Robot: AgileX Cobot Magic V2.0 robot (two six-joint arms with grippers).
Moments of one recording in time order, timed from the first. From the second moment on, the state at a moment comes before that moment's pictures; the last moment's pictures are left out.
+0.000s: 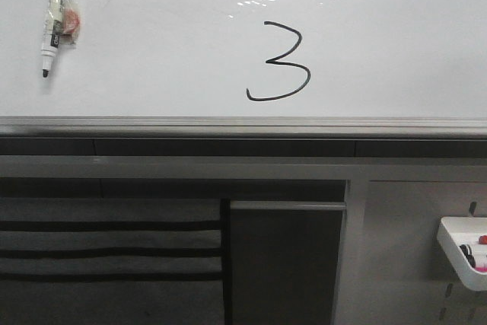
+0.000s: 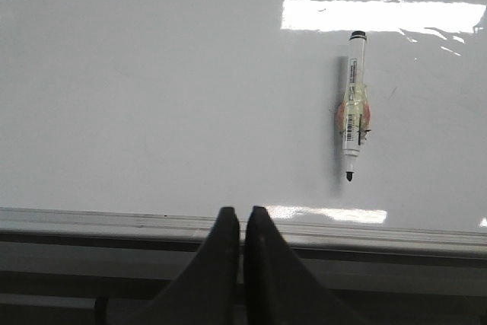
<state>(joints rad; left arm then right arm) -0.07 -0.01 0.01 0.02 0.02 -0.08 0.25 0.50 -0.72 0.19 0.72 -0.16</state>
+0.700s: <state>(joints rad) -0.07 -0.01 0.01 0.02 0.02 -0.08 0.09 0.08 -0.14 0.20 0.19 -0.16</state>
